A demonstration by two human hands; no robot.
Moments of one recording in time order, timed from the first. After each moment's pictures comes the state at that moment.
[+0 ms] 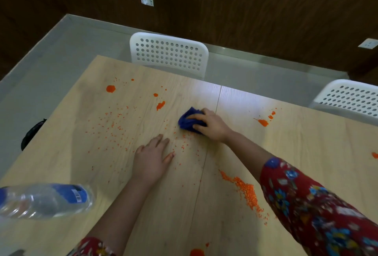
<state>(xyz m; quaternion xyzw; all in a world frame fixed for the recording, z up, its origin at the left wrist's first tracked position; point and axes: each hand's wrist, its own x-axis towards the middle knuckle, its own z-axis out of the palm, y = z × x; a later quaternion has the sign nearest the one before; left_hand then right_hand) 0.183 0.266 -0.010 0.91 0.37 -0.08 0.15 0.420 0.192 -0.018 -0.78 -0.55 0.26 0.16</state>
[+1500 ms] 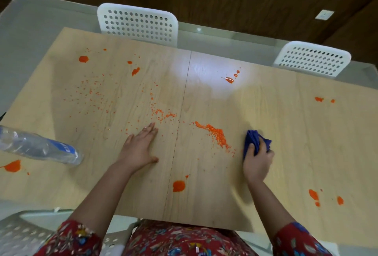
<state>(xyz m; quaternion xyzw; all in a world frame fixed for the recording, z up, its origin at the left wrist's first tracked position) 0.117 0.193 -0.007 0.92 0.26 -0.18 0.22 0.294 -0.094 -0.038 -0.94 0.08 0.02 0.34</state>
